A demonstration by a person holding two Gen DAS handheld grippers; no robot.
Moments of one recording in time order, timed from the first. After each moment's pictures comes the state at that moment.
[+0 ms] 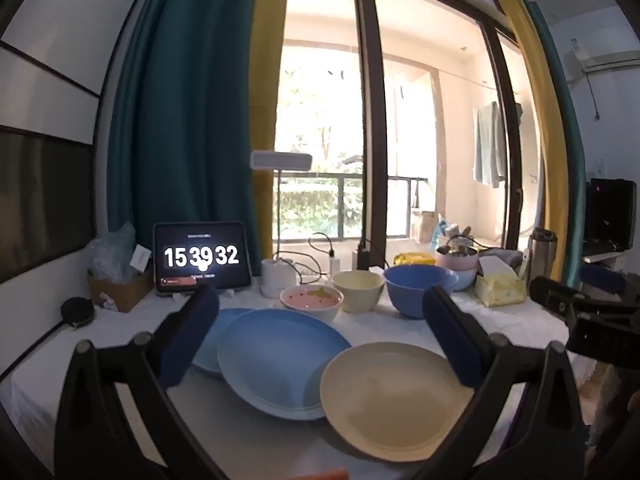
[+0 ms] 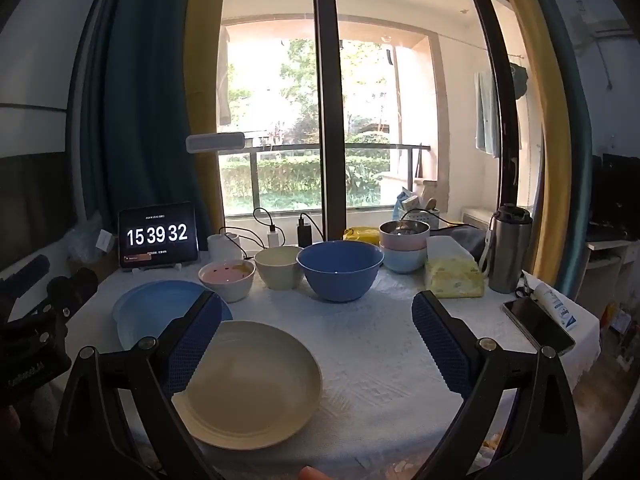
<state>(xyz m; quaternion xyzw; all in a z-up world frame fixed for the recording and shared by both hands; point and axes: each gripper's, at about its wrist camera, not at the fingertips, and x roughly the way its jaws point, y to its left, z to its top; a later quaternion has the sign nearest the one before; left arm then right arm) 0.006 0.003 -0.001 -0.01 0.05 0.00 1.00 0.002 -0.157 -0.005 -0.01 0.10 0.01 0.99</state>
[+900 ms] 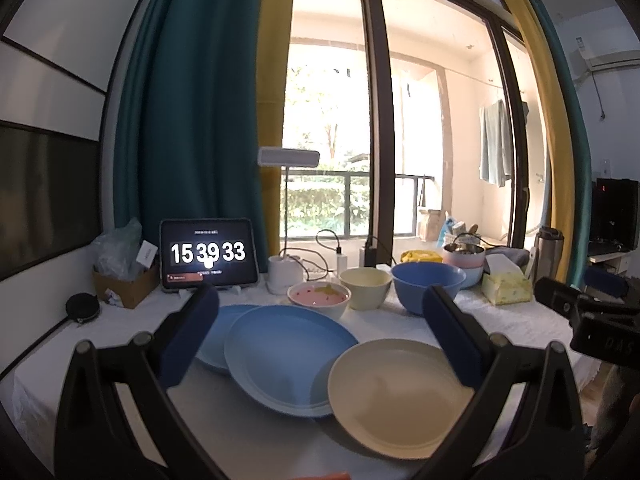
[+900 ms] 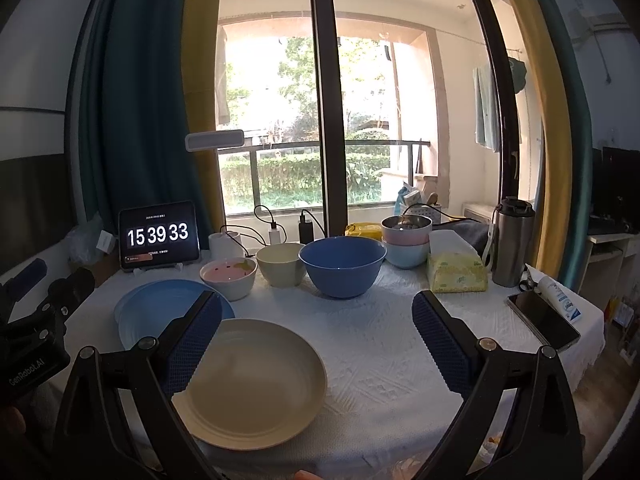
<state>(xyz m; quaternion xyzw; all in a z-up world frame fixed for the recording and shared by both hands) 0.007 0.008 -0.005 -0.02 0.06 0.01 1.00 0.004 -0.156 -0.011 0.00 0.11 0.01 0.99</state>
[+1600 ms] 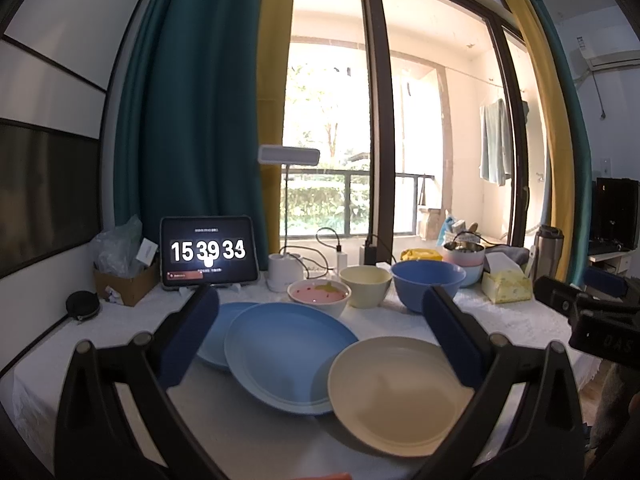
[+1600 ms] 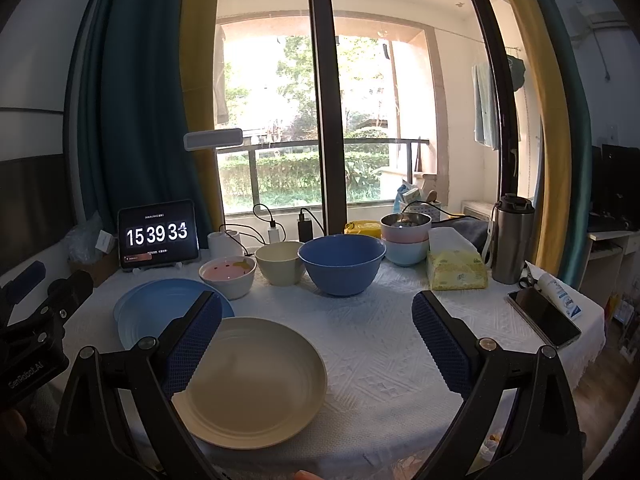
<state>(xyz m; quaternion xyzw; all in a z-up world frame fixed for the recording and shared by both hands) 0.006 0.008 -0.006 -0.02 0.06 0.01 1.00 0.006 -0.156 -0.015 0.00 0.11 0.01 0.99</state>
